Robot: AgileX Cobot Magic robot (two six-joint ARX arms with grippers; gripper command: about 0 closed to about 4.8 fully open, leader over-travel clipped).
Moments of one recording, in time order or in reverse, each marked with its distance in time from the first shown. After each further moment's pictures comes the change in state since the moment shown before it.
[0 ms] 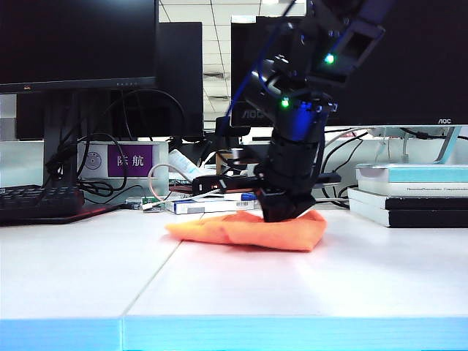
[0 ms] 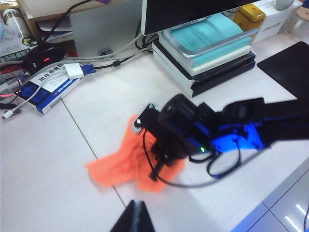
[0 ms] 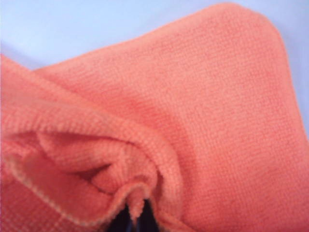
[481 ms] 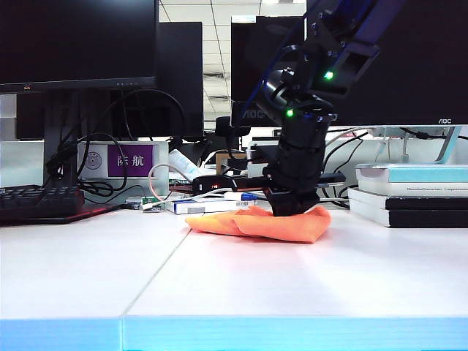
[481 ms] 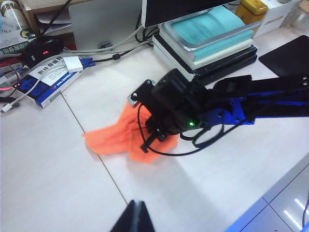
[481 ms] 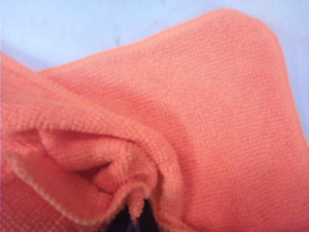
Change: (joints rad) left arm 0.000 0.005 0.000 -0.019 0.000 0.000; right arm -0.071 0.100 0.137 0.002 0.010 0.003
